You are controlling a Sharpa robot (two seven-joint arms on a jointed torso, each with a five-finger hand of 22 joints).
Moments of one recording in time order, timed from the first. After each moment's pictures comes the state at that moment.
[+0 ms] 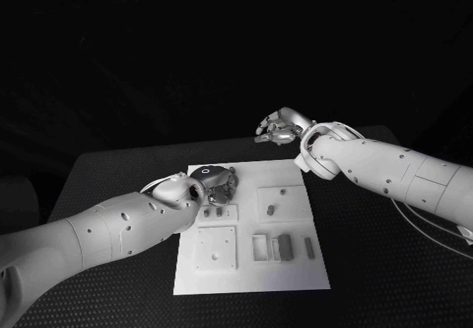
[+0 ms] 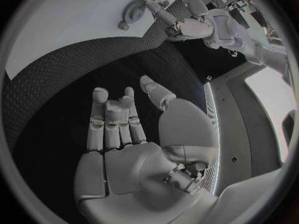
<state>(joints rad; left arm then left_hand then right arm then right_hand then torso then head) 1.21 -0.39 -0.18 1.10 -1.54 -0.29 -0.05 1.24 -0.09 0.66 -0.29 0.07 1.02 0.12 0.25 0.59 1.27 0.06 0.08 0.34 1.11 -0.04 1.00 0.59 0.02 1.18 -0.13 0.26 1.28 1.26 -0.65 0.04 1.13 -1.08 -0.35 0.04 1.03 -0.12 0.57 -0.25 0.07 0.95 0.12 0.28 0.59 0.93 0.02 1.16 0.94 1.08 -0.08 1.43 0.85 0.25 1.02 0.04 0.86 1.31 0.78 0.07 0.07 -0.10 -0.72</state>
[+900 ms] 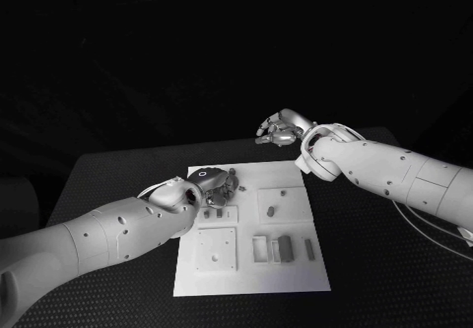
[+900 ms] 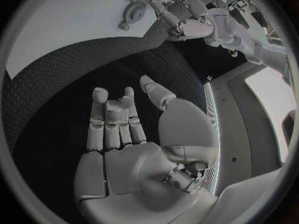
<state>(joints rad) 1.20 -0.41 -0.18 1.11 -1.50 -0.36 -0.03 1.24 -0.08 0.67 -0.29 0.06 1.06 0.11 0.27 0.59 1.33 0.04 0.08 0.36 1.16 -0.06 1.01 0.60 0.02 1.23 -0.16 0.25 1.29 1.26 -0.65 0.04 1.13 -1.08 -0.35 0.05 1.03 -0.12 0.57 -0.25 0.07 0.95 0.12 0.28 0.59 0.93 0.02 1.16 0.94 1.08 -0.08 1.43 0.84 0.25 1.02 0.04 0.86 1.31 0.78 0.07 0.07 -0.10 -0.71</state>
